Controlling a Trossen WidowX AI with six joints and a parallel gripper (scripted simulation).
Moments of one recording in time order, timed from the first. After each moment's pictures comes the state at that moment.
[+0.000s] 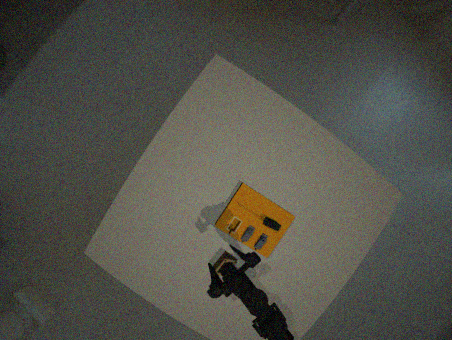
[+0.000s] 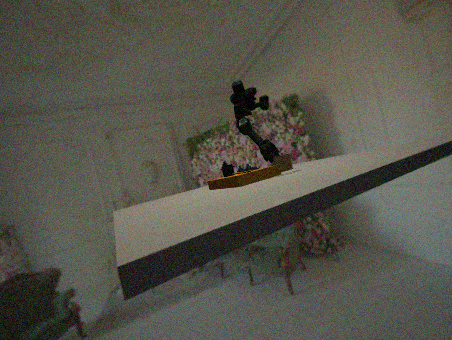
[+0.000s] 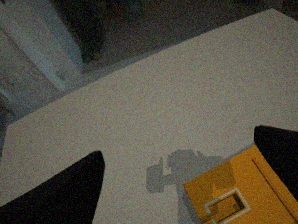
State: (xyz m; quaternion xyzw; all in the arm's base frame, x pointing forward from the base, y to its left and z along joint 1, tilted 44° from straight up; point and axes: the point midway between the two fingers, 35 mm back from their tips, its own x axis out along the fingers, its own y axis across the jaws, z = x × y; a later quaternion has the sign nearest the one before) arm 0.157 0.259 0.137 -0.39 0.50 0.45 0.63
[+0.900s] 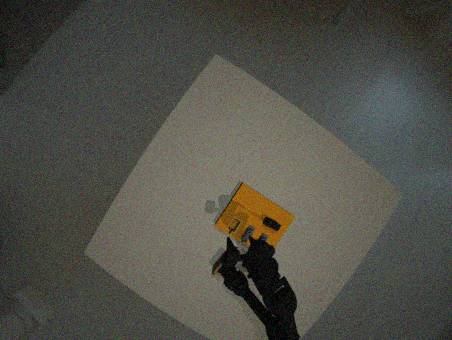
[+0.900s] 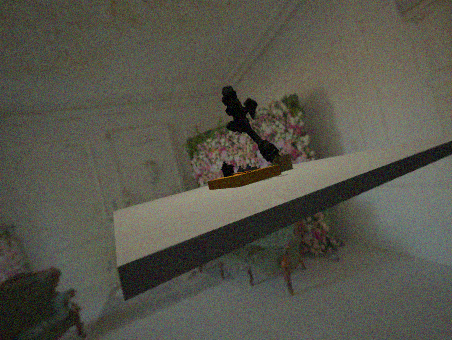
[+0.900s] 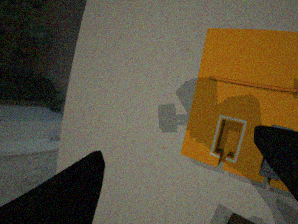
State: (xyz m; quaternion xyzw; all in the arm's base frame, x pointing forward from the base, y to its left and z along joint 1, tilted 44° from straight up) arm 0.223 0.204 0.117 -0.18 0.65 0.07 0.74
